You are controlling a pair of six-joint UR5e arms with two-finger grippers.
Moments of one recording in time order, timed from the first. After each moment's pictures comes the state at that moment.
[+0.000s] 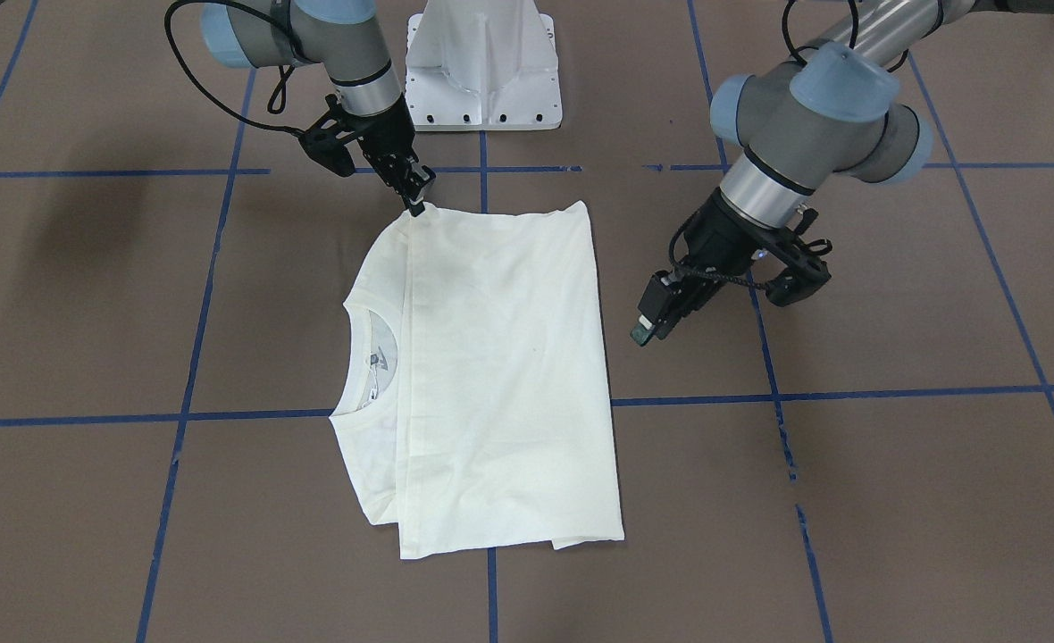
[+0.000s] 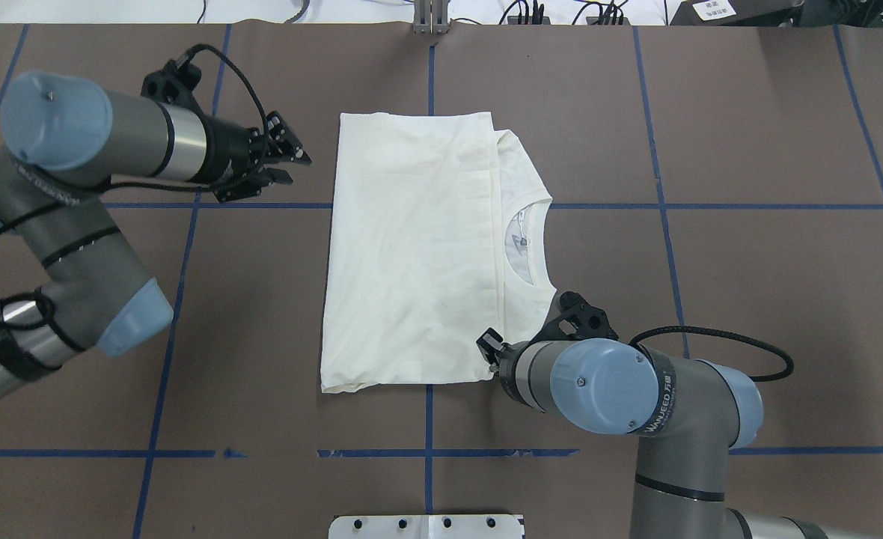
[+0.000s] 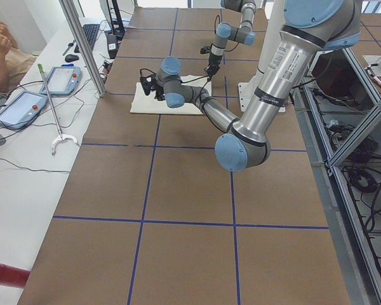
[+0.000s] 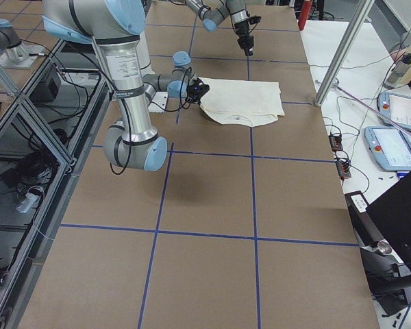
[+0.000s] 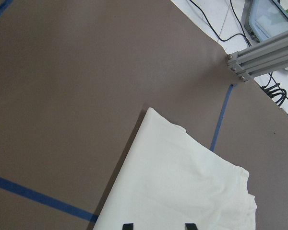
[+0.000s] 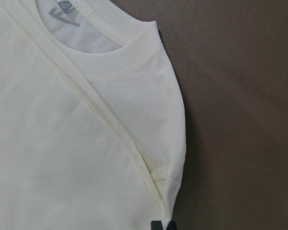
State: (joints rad) left arm -0.73 -1.99 -1.73 -2.28 -1.88 -1.85; right arm 0.27 -1.19 1.93 -1.33 1.56 2.18
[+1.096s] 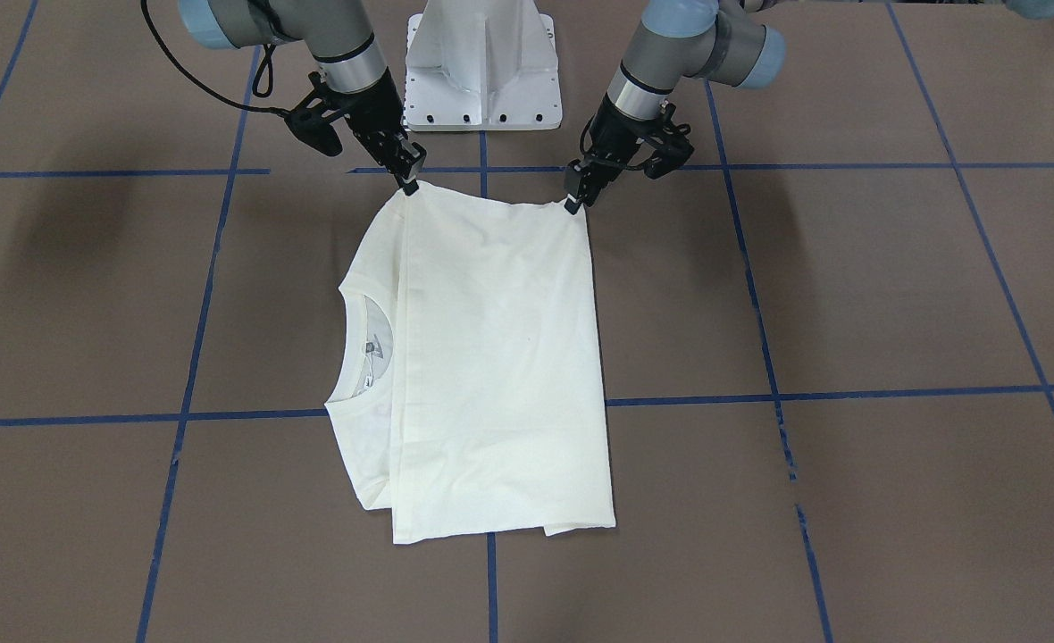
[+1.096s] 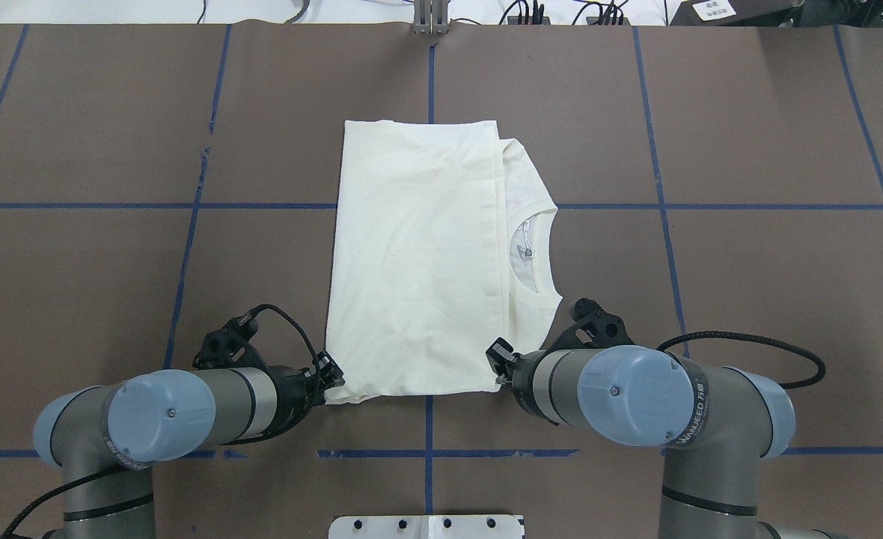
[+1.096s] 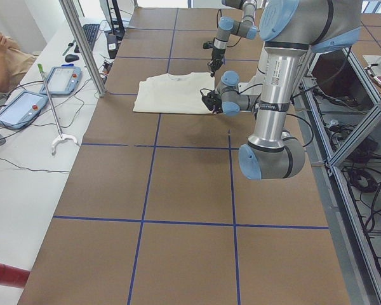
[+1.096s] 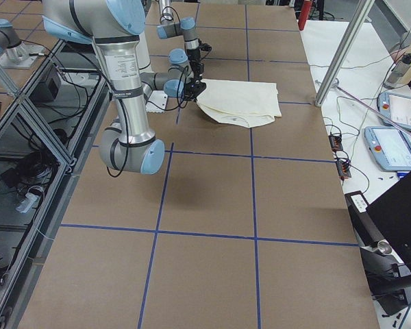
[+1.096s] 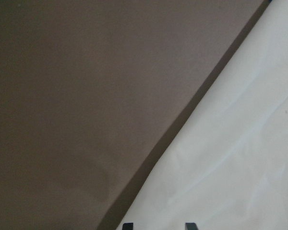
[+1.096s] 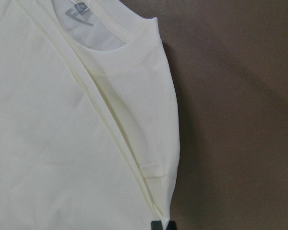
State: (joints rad) left arm -0.24 -1.83 -1.87 -2.13 -1.56 -2.13; right arm 0.26 -1.23 2.00 -1.33 1.59 2.18
